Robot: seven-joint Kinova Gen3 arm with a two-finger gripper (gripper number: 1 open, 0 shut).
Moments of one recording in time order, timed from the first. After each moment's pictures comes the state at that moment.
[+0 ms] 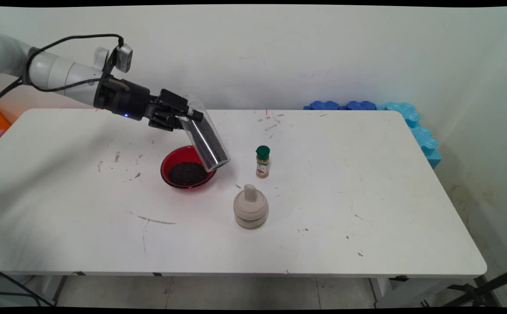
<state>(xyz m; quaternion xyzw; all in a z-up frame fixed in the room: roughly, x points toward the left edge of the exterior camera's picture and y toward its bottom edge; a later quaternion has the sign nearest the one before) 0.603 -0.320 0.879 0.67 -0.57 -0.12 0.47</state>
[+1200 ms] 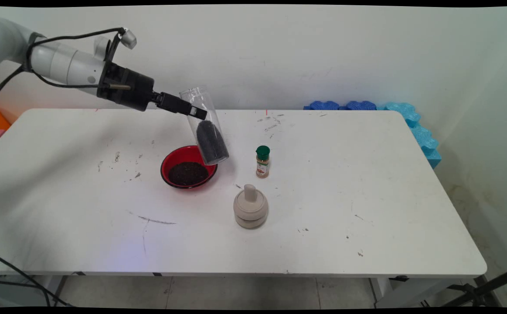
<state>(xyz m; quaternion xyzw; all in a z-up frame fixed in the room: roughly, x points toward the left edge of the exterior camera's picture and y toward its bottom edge) 0.591 -0.331 0.902 0.51 -0.71 0.00 0.48</state>
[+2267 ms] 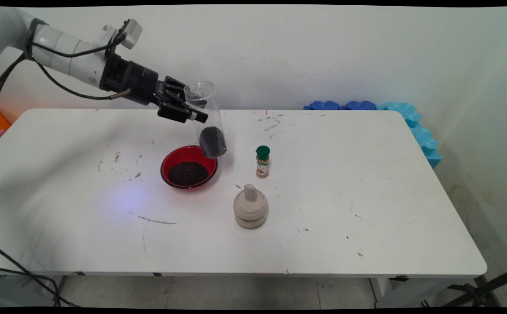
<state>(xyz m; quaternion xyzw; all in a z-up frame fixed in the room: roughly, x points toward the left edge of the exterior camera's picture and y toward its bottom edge) 0.578 -0.339 0.923 0.31 -0.83 0.13 0.45</state>
